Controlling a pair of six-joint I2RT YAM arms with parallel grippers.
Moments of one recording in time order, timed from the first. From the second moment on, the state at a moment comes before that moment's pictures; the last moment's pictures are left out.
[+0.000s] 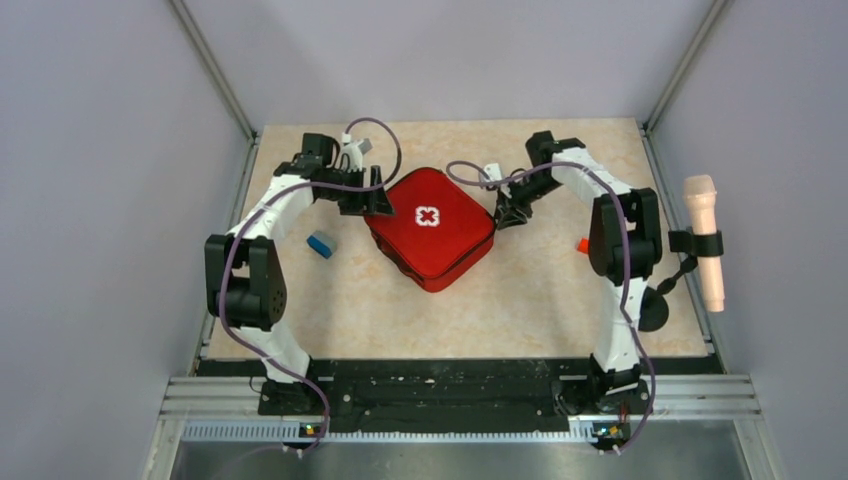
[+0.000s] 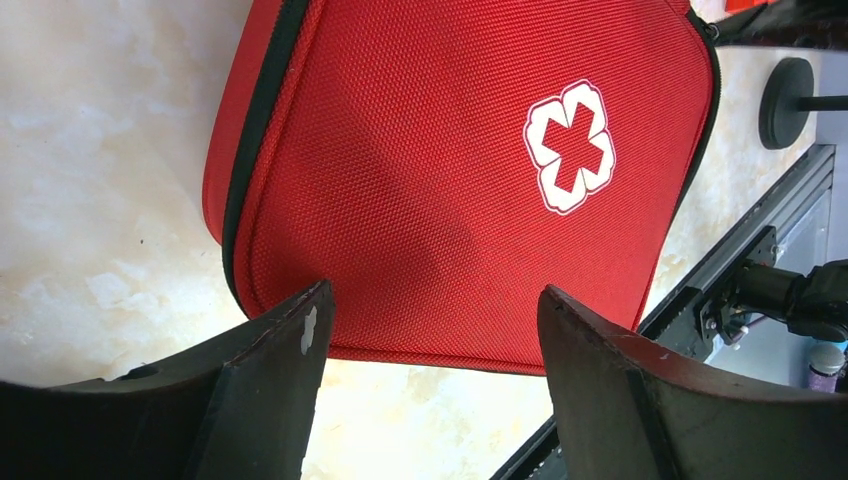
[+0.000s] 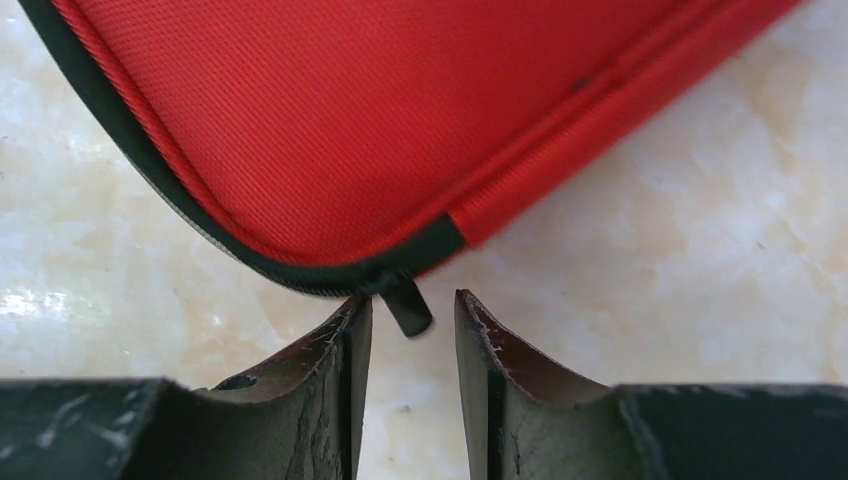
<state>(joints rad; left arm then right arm) -0.12 1.75 1.40 -0.63 0.66 -0.08 0.22 2.12 1.75 -1.08 -0.80 -1.40</state>
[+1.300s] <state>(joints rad) -0.06 1.78 1.67 -0.89 0.50 -0.03 0.27 1.88 1.51 -0.62 -0.90 -0.59</state>
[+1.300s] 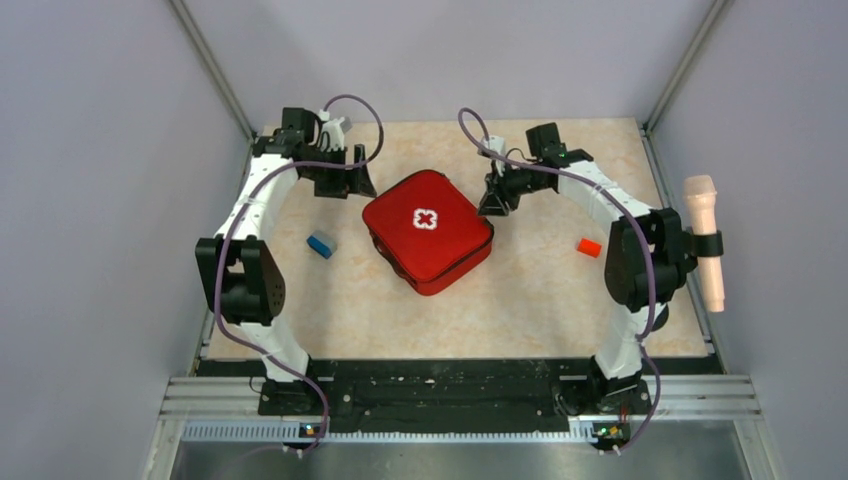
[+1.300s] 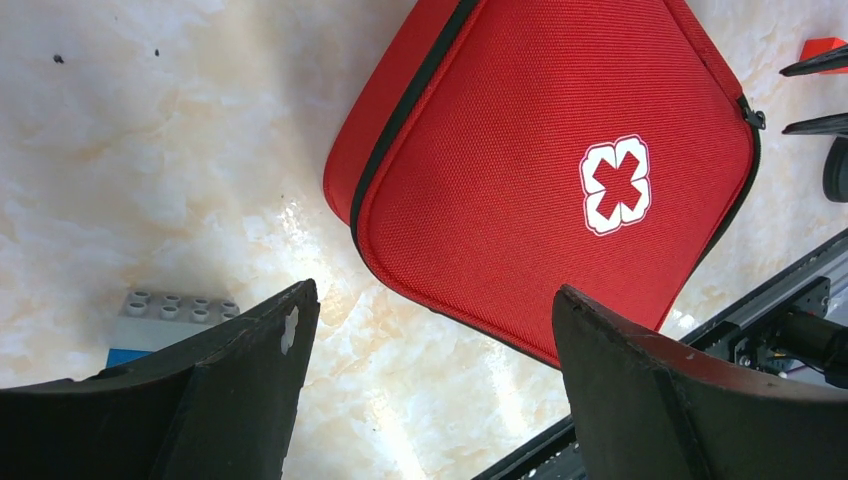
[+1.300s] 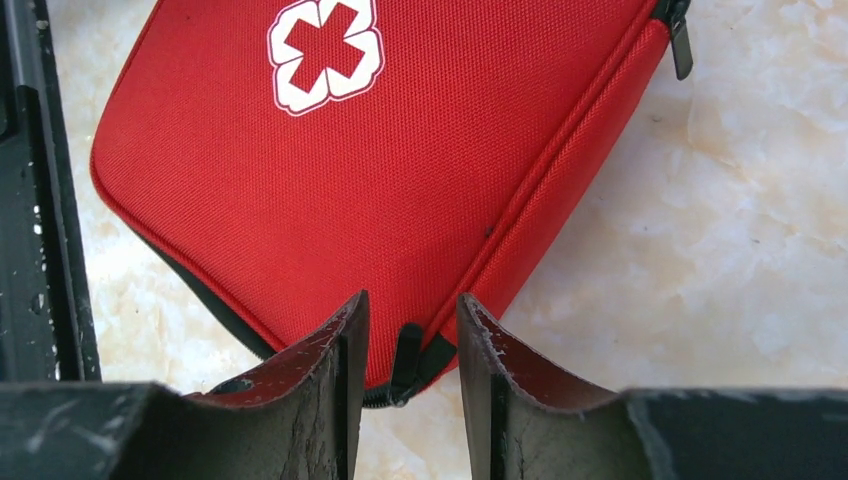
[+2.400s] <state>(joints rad) -0.06 1.78 1.63 -0.86 0.51 -0.07 0.30 1.78 1.44 -0.67 -0.70 -0.68</state>
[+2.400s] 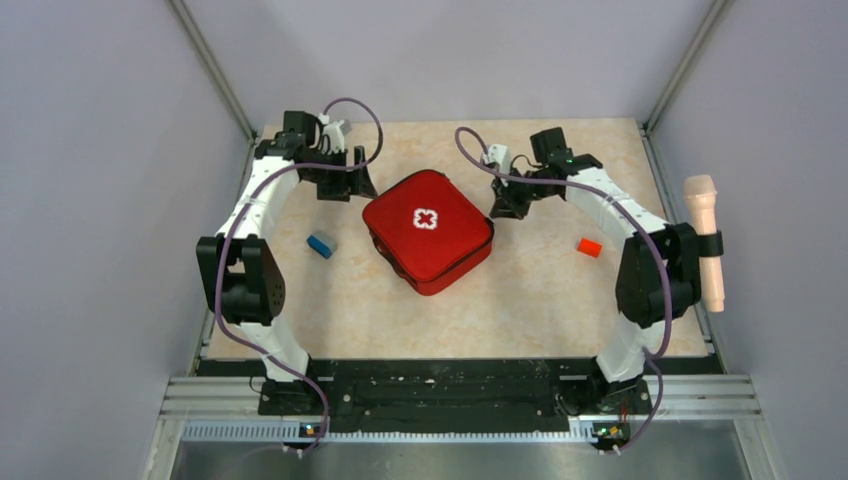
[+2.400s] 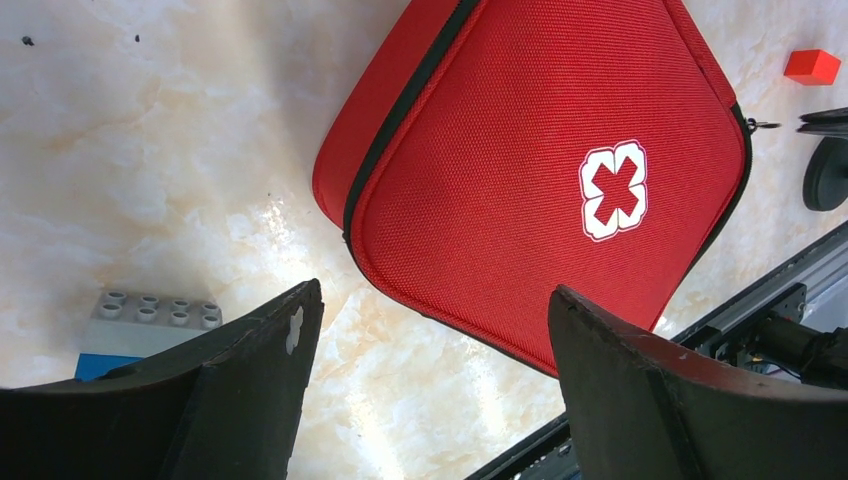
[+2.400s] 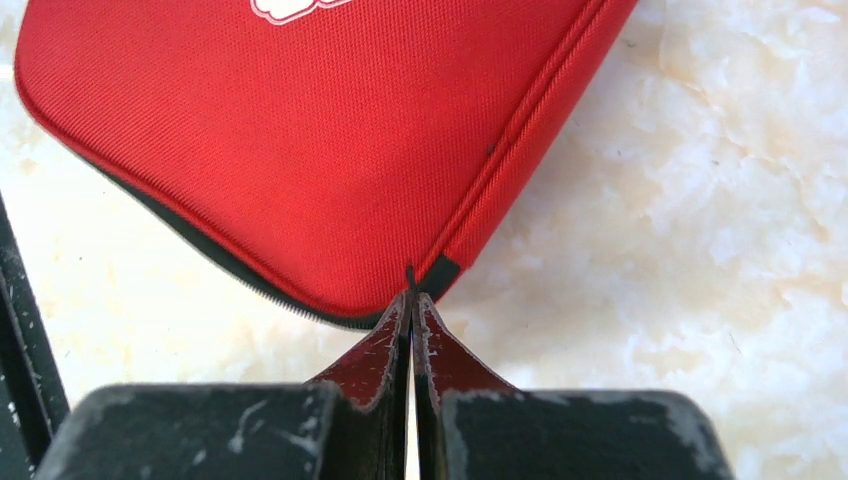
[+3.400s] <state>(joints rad) -0.08 1.78 1.60 -0.84 0.53 -0.08 0.33 1.79 1.40 -0.63 -0.70 -0.67</state>
